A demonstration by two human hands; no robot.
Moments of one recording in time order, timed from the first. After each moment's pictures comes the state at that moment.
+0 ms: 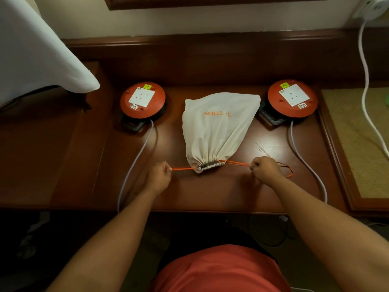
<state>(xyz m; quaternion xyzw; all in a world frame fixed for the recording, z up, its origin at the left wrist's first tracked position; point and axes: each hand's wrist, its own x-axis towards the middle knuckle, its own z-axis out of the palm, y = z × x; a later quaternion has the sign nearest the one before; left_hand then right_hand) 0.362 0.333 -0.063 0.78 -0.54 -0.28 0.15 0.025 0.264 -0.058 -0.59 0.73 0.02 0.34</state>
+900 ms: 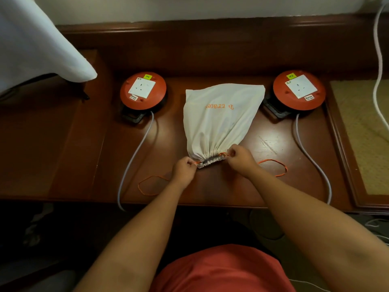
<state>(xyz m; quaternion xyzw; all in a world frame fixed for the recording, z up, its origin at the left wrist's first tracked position) 0.289 0.321 -0.085 0.77 -0.43 -0.41 0.22 0.095 0.261 -0.066 -0.61 0.66 -0.10 0.43</state>
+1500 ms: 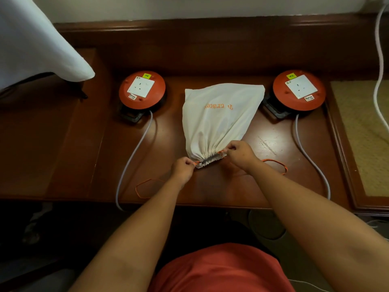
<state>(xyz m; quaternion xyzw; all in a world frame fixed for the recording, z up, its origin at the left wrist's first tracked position) 0.284 0.314 -0.083 0.80 -0.35 -0.44 0.22 0.096 0.248 -0.045 -0.58 0.64 -0.15 0.48</state>
